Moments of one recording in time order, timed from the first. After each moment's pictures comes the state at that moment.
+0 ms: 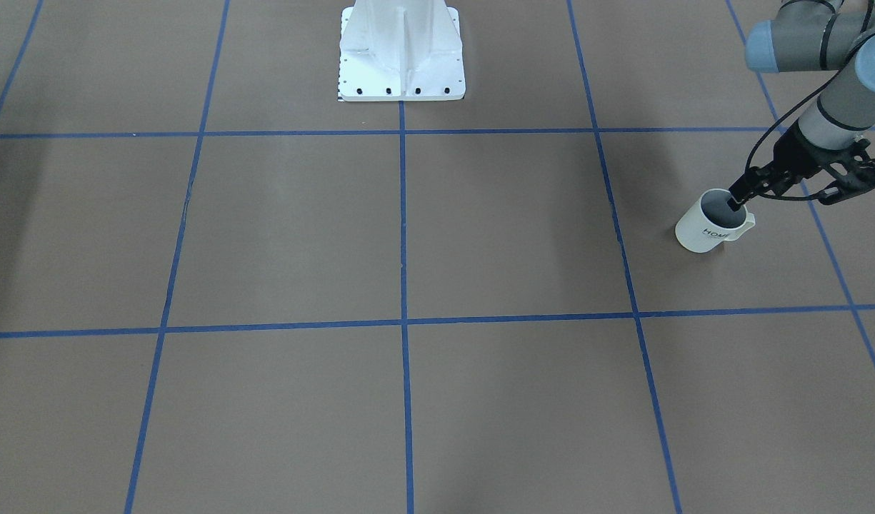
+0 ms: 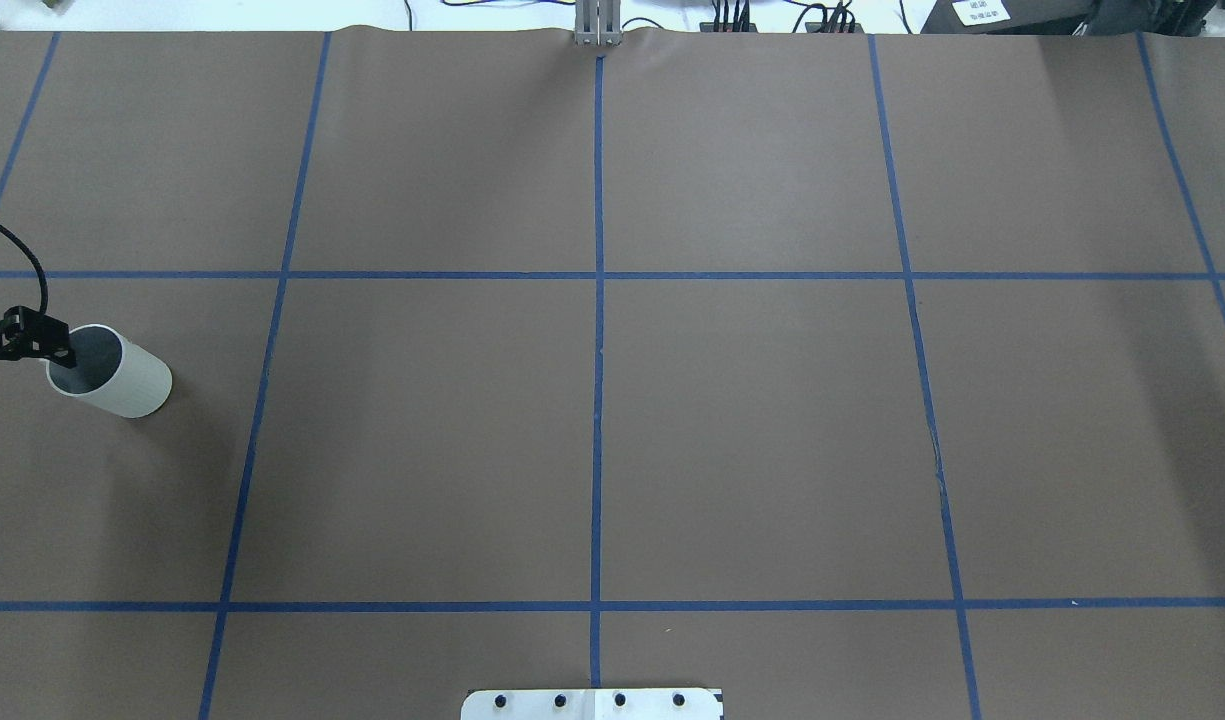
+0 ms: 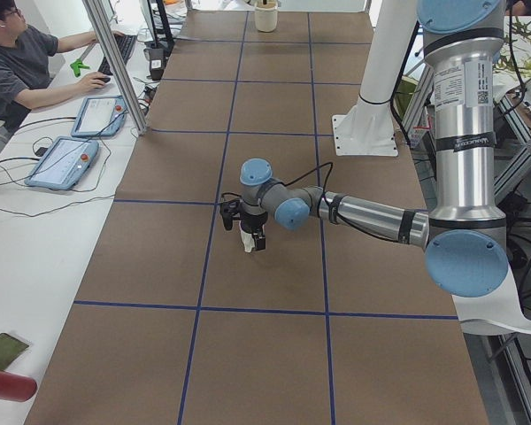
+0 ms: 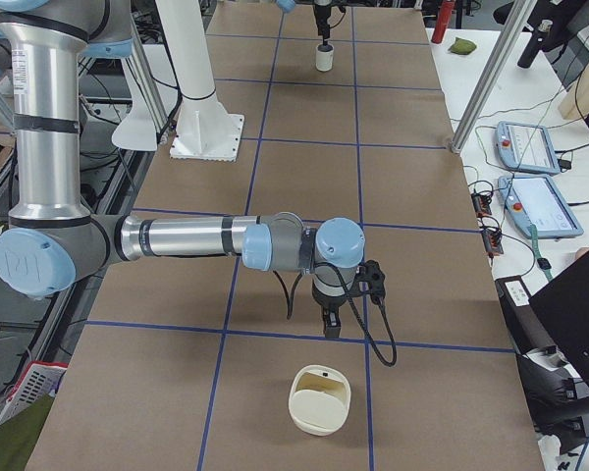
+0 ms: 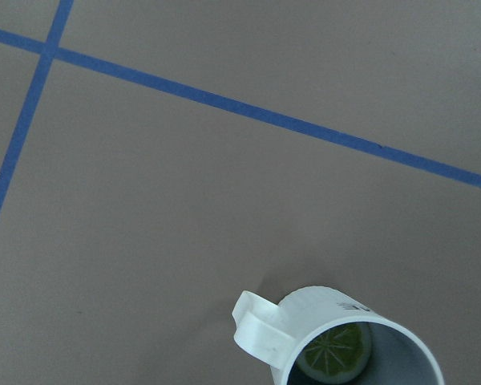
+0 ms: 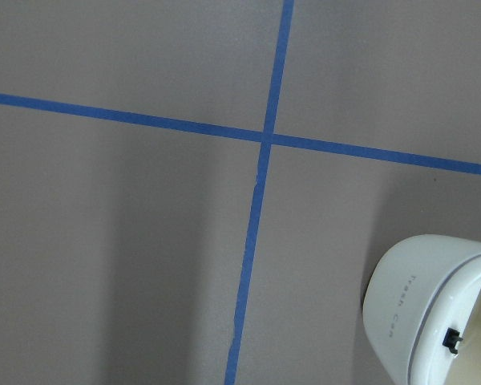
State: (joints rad) left arm -0.99 -1.46 -1.82 -1.98 -2.16 -1.06; right arm 1.60 -1.62 1.70 -1.68 2.36 -0.17
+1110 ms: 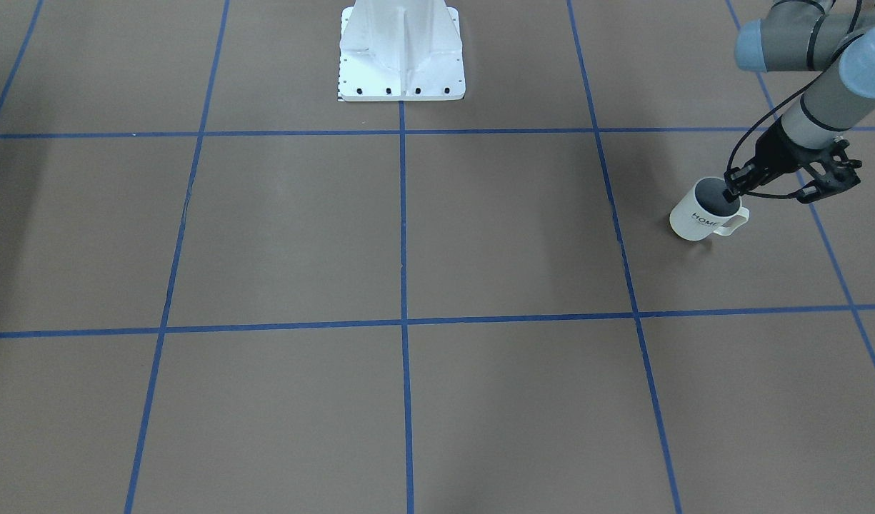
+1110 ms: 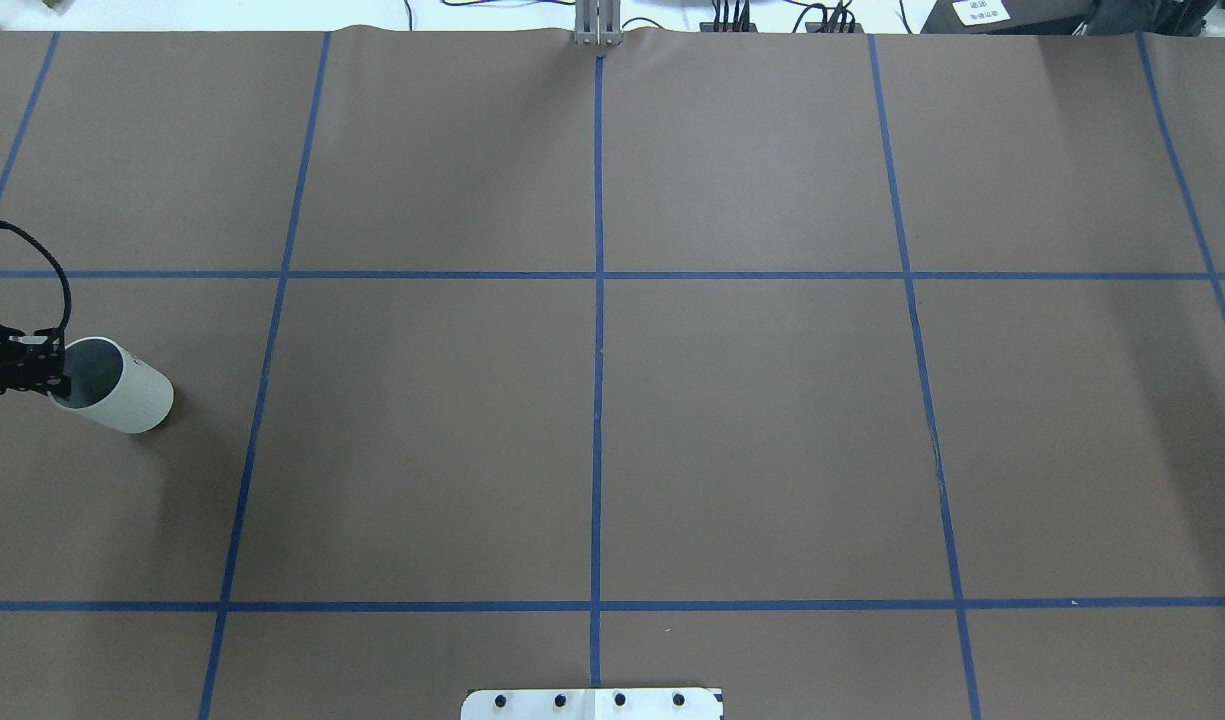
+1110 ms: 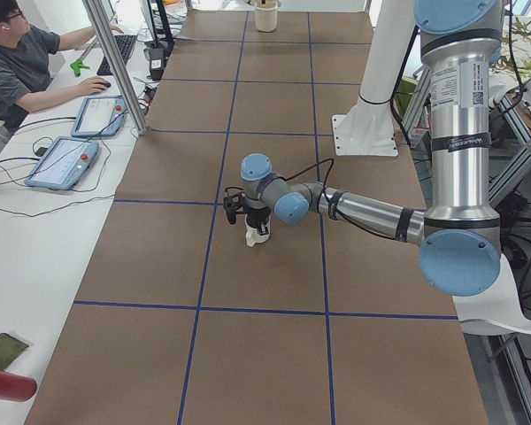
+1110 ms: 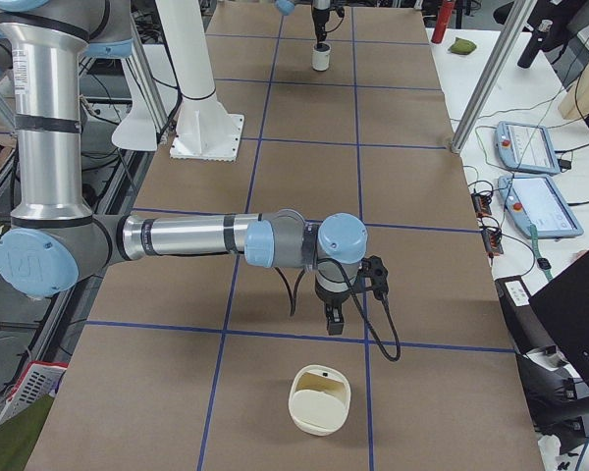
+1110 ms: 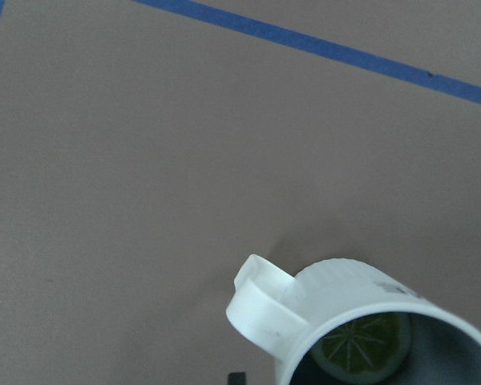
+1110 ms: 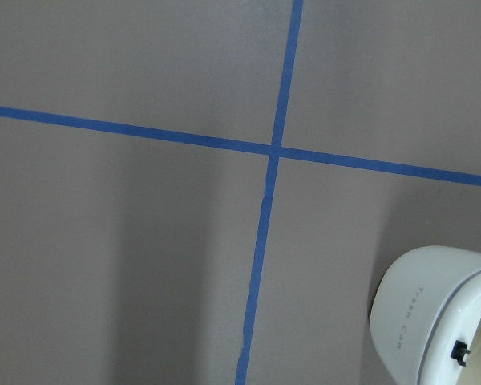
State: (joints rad) left arm -1.00 -1.47 -1.86 -1.93 -2.26 -1.08; right arm 1.59 -1.61 1.72 -1.68 2.36 -0.14
